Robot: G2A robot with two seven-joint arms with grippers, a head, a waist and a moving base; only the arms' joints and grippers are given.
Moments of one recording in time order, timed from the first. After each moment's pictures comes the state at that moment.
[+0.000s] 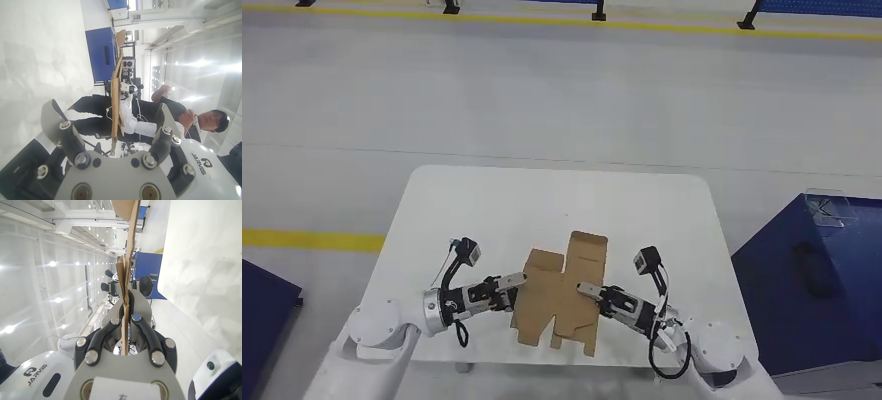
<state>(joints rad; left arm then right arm) 1.28 -1.15 -1.35 -1.66 -0.35 -0.06 -1.08 -1.47 -1.13 1.29 -1.81 0.34 -0.10 0.73</state>
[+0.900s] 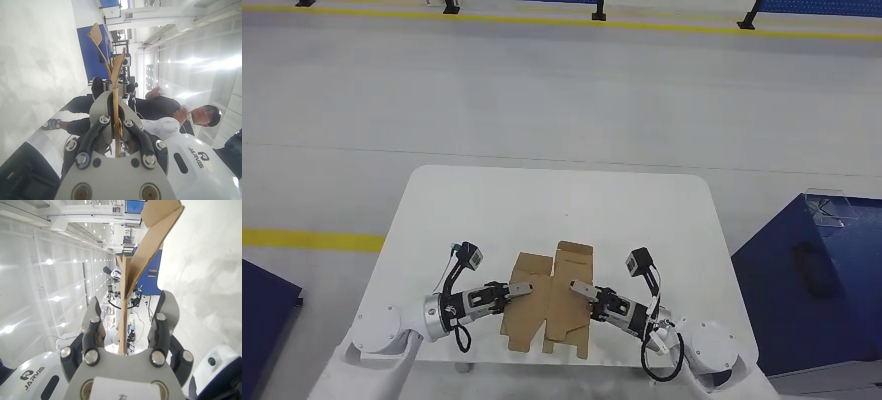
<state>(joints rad) 1.30 -1.14 -1.34 -1.66 -0.40 -0.12 -1.06 -1.46 -1.13 1.27 -1.83 0.34 -0.06 0.71</state>
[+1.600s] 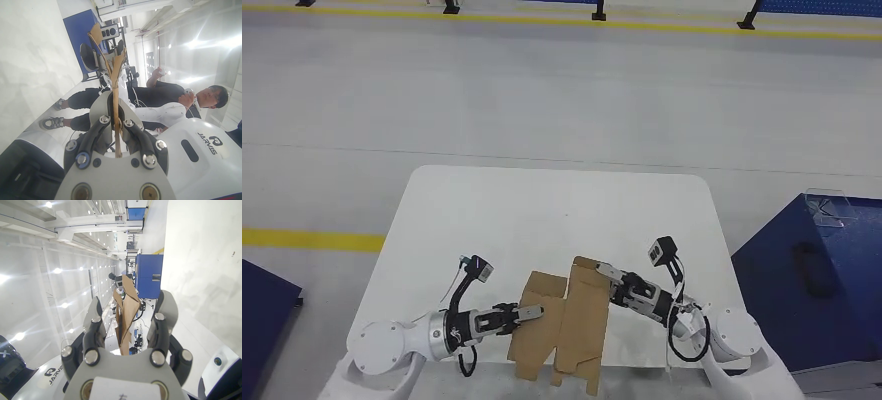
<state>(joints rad) 1.38 -1.12 -1.32 -1.77 -0.38 -0.21 -1.07 -1.45 -1.11 1.38 -1.79 0.44 -0.02 0.80</state>
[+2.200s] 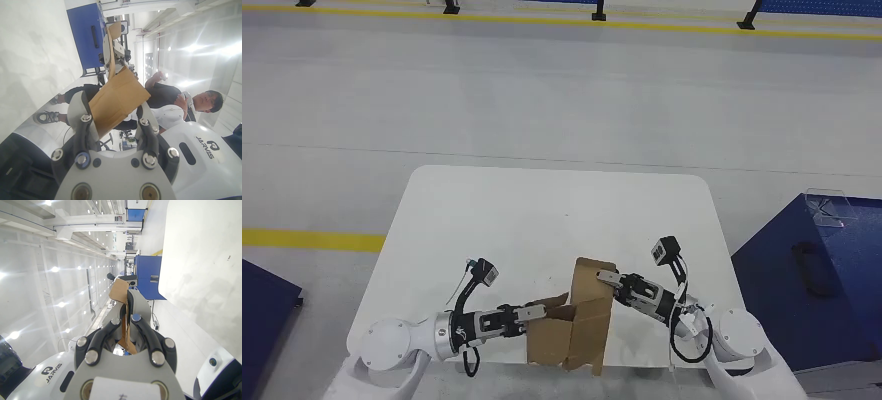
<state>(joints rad) 1.36 -1.12 -1.29 -1.74 -0.39 -0.16 -1.07 -1.46 -1.11 1.40 -1.79 0.42 -0.04 0.80</state>
